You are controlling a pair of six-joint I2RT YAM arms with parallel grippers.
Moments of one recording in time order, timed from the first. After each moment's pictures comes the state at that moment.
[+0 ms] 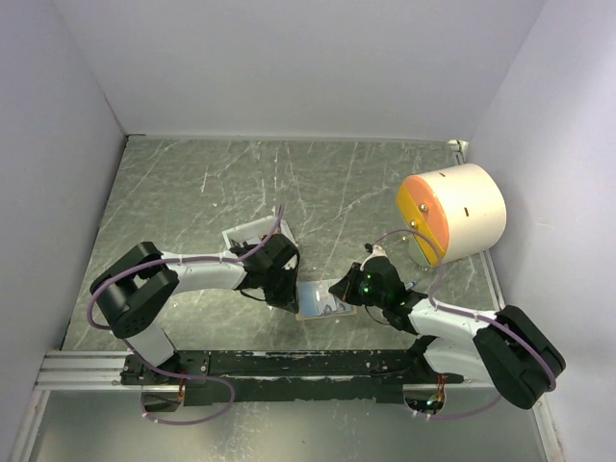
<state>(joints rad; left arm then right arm) -0.91 1.66 0.83 -0.25 0.25 -0.77 0.66 1.13 0.21 0.30 -0.08 0.84</state>
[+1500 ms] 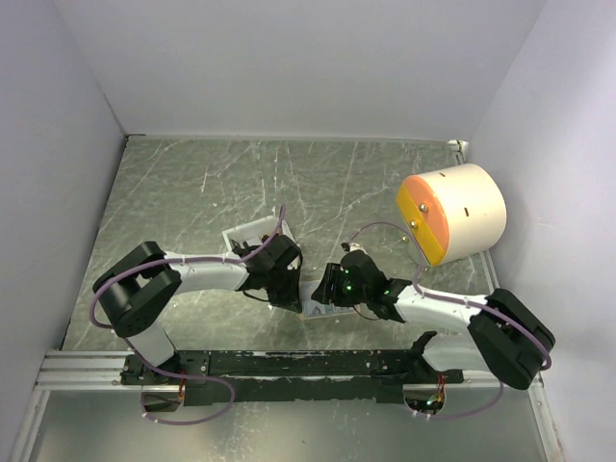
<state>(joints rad) -0.93 1.67 0.84 -0.23 0.24 -0.81 0.79 1.25 0.37 0.13 -0.07 0.83</state>
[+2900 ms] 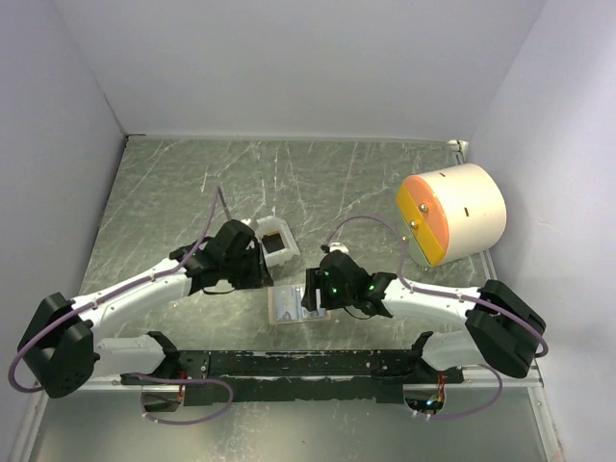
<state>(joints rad) -0.77 1.22 0.75 -0.44 0.06 -0.81 0.93 1.29 0.54 -0.12 0.03 0.73</state>
